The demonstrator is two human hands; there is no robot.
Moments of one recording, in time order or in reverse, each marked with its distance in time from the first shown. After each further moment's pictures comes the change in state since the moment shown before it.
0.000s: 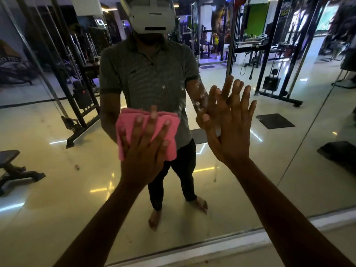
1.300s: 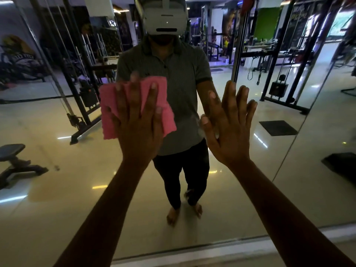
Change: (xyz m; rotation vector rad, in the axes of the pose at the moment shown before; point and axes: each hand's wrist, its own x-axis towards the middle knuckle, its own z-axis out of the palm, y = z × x) left_hand 0.104 0.053 0.002 0.085 0.219 -0.323; right_hand 0.024 0.069 -0.025 -0.057 -0.012 -0.130
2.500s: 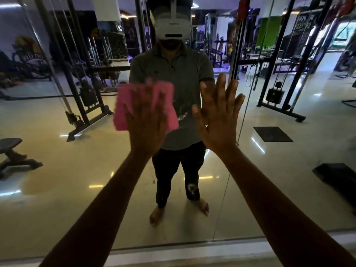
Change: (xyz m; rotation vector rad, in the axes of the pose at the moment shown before) left_hand -0.009 0.167 0.049 -0.041 -0.079 0.076; right_hand 0.010 0.132 -0.066 -0.021 -0.028 0.009
